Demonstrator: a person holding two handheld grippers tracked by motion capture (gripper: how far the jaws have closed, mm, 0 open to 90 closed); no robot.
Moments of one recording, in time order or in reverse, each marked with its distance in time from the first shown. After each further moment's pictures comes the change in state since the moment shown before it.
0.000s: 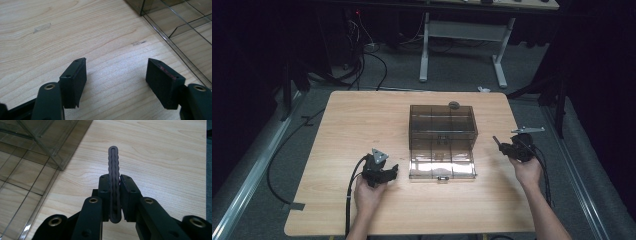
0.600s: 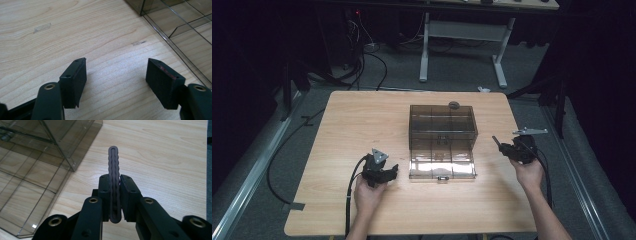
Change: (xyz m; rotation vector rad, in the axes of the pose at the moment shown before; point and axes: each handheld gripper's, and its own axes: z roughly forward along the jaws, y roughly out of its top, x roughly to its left) left arm 0.000 0.000 0.000 0.001 -0.002 0.001; right arm 0.007 -0.002 -0.015 -0.037 0.027 -0.020
